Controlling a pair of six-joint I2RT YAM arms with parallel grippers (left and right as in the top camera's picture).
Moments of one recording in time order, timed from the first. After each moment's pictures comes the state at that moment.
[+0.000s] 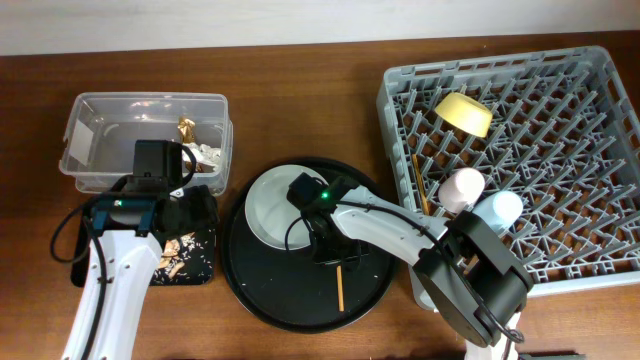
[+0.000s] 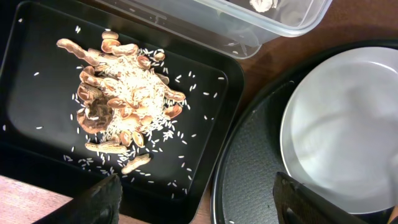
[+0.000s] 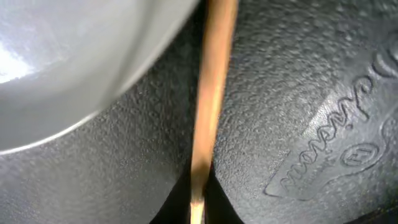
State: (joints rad) left arm -0.04 1.31 1.09 -1.01 -0.12 -0.35; right arm 0.77 1.99 1.29 -0.97 -0.11 0.63
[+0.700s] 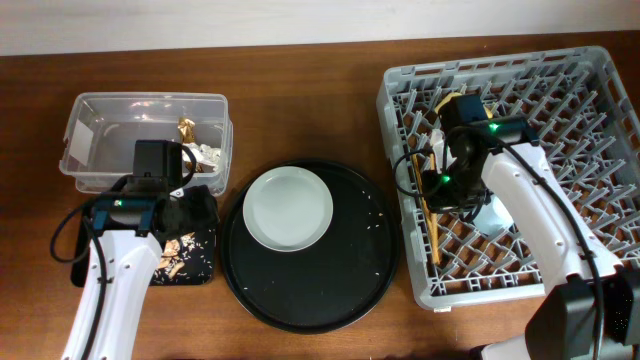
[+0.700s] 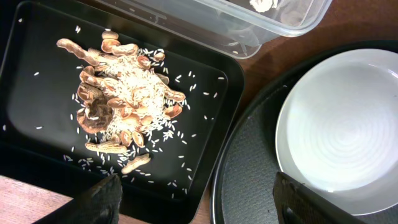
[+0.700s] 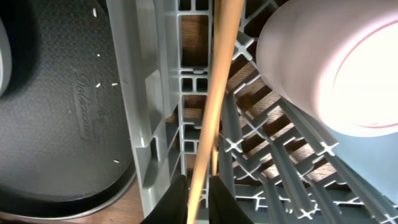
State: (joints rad) left arm -0.04 1.31 1.09 -1.01 -0.12 -0.35; right arm 0.15 1.64 1.35 -1.25 -0.09 0.08
